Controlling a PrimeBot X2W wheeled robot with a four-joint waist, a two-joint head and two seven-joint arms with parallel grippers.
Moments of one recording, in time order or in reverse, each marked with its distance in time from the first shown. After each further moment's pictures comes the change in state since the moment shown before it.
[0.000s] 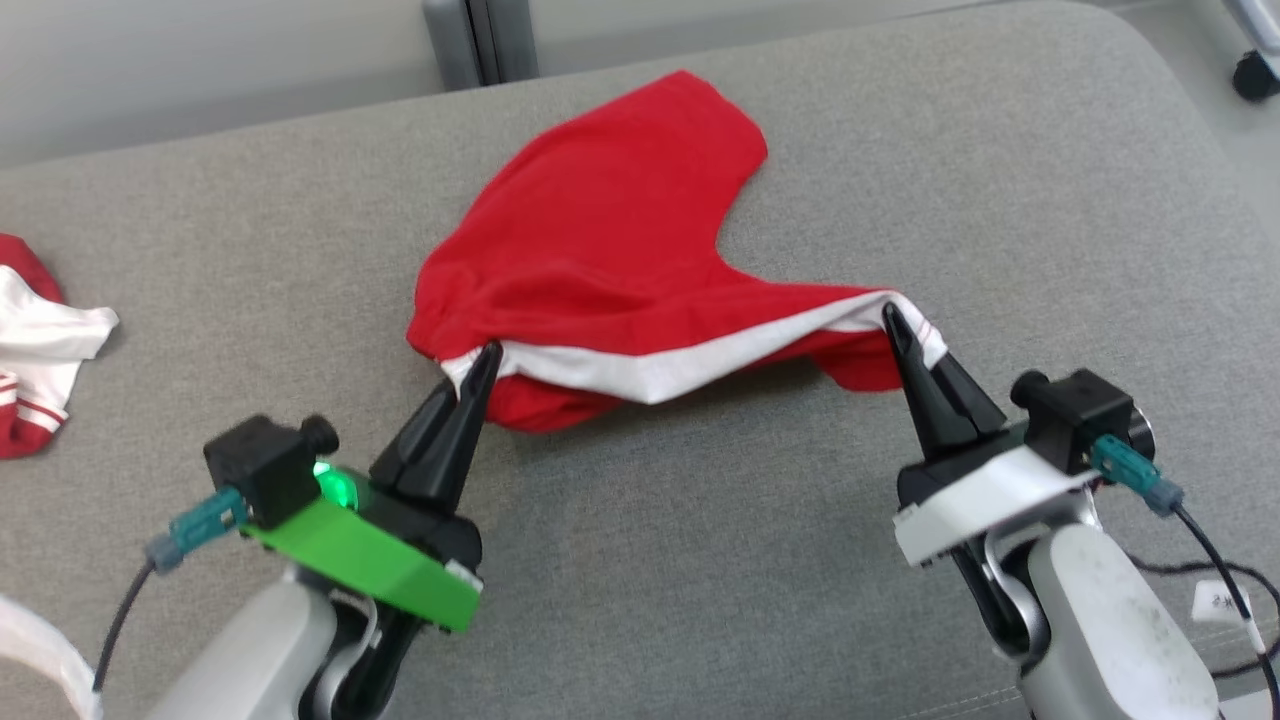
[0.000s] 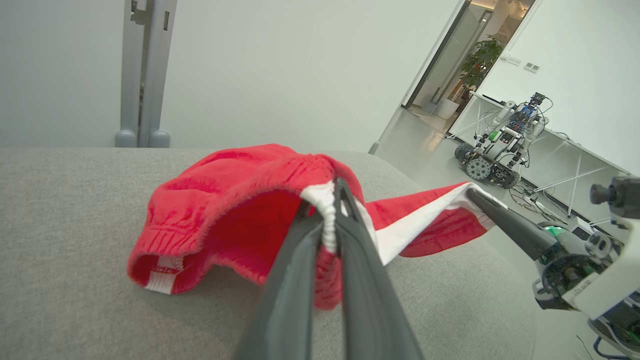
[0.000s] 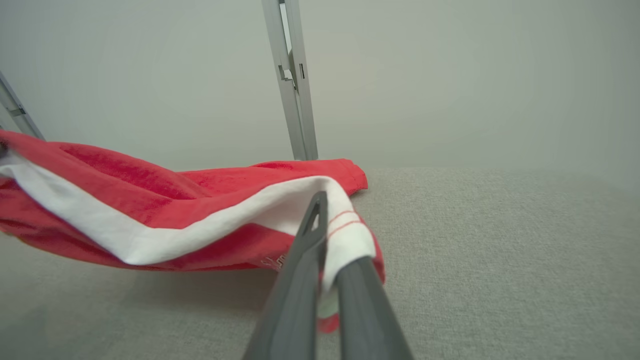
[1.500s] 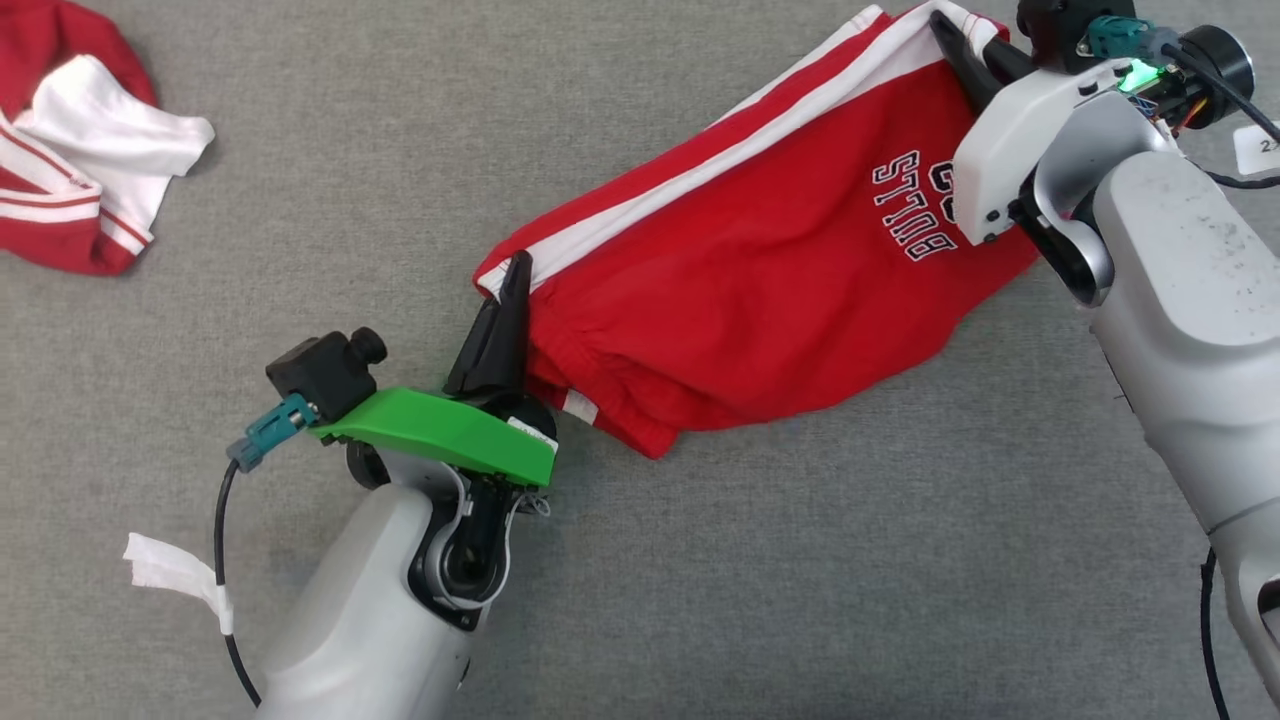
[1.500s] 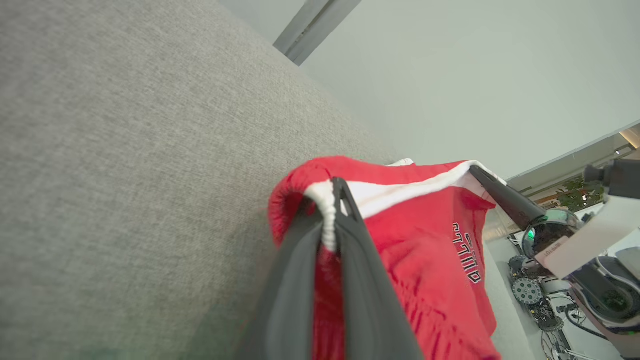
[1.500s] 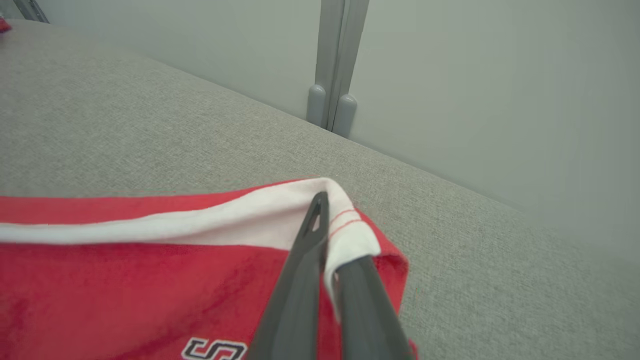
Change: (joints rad) left arm -0.100 -0.368 0.185 0.308 -0.126 0.005 0.015; right arm -0.689 -0.180 0.227 0.471 0.035 0.000 0.272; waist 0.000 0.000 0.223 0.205
